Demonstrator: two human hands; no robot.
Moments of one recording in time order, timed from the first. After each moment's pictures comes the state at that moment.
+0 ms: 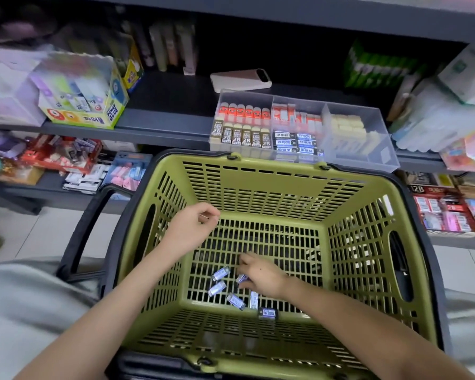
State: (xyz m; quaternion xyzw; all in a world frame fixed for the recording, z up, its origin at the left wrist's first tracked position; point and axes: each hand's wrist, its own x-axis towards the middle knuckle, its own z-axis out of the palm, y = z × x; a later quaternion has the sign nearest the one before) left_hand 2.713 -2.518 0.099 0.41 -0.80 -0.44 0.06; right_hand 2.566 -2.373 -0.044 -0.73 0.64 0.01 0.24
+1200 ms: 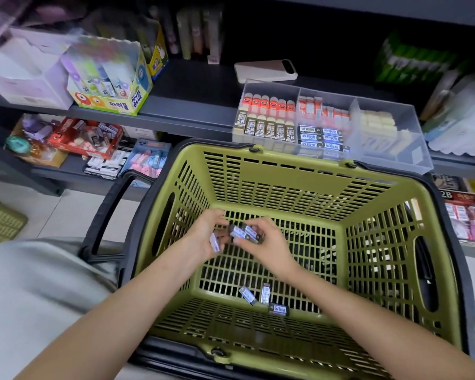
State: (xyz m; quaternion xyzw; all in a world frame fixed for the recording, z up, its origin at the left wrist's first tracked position) left_hand 2.703 -2.509 0.075 0.62 -0.25 -0.74 0.06; right_hand 2.591 -2.406 0.023 -0.46 0.74 -0.38 0.31
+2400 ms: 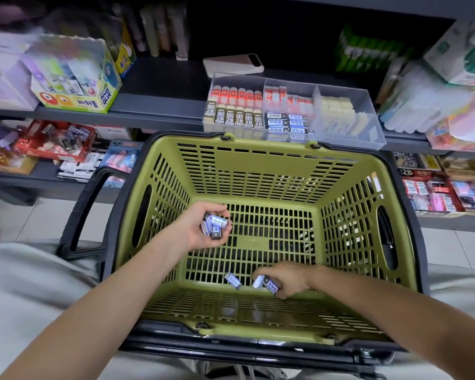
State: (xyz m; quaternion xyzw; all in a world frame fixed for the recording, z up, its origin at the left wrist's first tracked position) left_hand 2.698 -2.503 0.068 0.51 -0.24 -0.83 -0.01; right_hand 2.537 -2.316 -0.015 -0.64 0.60 0.13 0.47
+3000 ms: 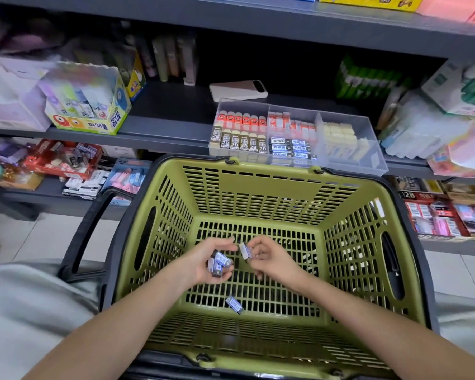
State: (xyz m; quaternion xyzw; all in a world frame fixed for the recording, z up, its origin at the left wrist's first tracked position) left_hand 2.699 -2.491 0.045 0.53 -0.29 -0.79 -0.08; right_hand 2.553 -2.367 0.021 -0.38 0.66 -0.39 0.52
